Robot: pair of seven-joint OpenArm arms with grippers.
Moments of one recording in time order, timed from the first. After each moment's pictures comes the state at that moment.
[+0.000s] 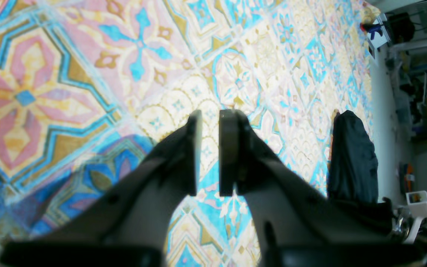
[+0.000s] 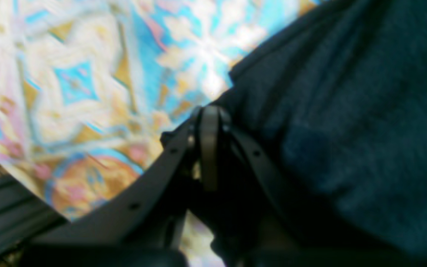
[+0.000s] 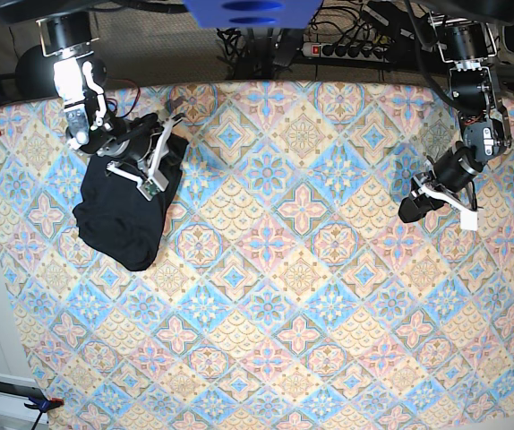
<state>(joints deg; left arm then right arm) 7.0 -21.2 -19.2 85.8 -63.9 -15.9 49.0 -9.8 25.7 -8.0 94.8 26.3 24.8 -50.4</state>
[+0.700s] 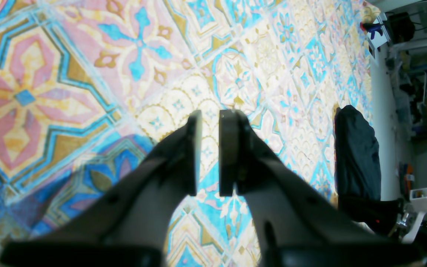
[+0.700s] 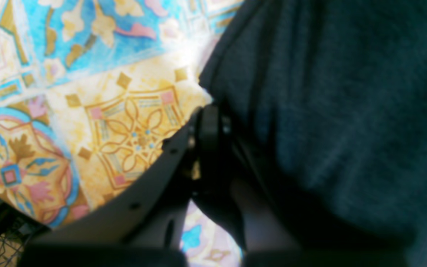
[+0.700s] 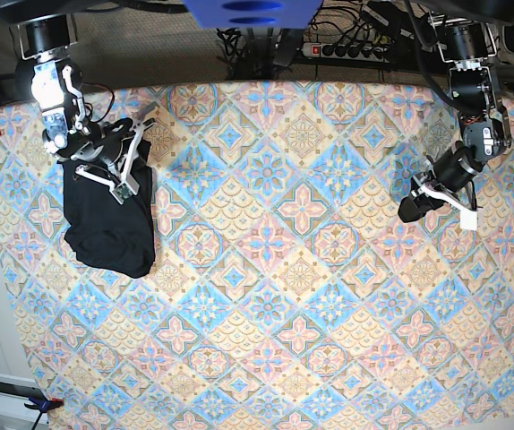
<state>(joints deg) 7.0 -21.2 -19.2 85.8 -63.9 -15.8 49.0 -10.1 29.9 -5.4 96.1 24.8 24.1 -52.3</state>
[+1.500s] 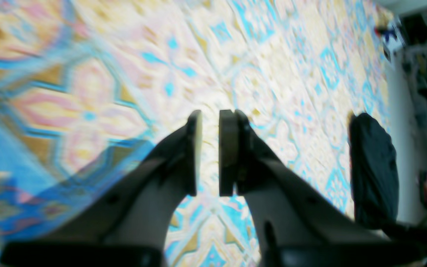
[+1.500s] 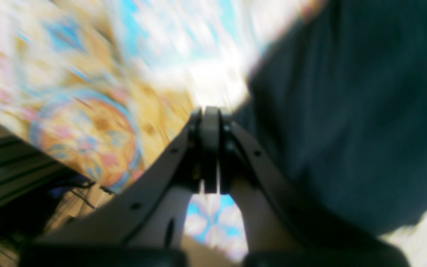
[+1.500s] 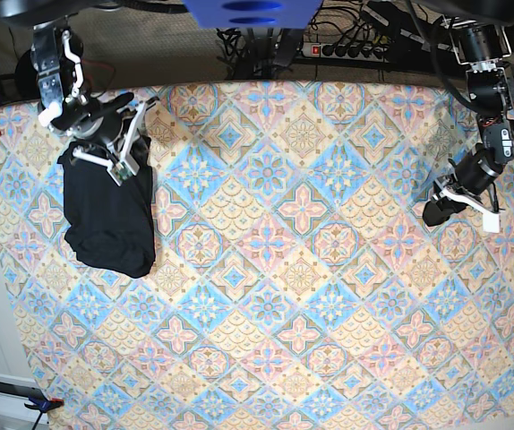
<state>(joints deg) 7.4 -25.1 -22.8 85.8 -63.9 -15.8 49.2 -21.6 27.5 1.3 110.9 24.4 23.5 -54.7</state>
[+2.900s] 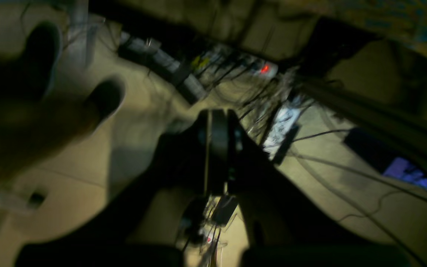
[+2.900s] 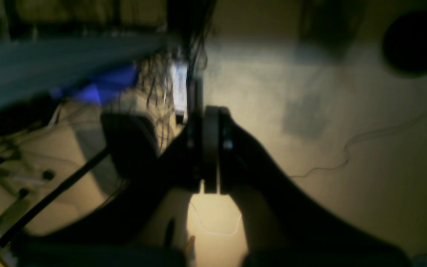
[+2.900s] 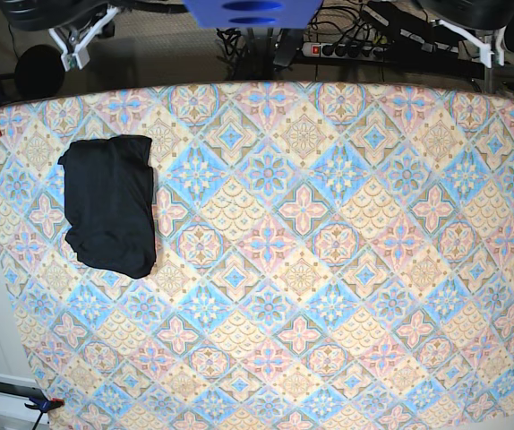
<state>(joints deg) 49.4 -18.8 -28.1 87.8 -33.1 -16.6 35.5 -53.7 16.6 23.5 101.2 30.5 23.7 -47.5</state>
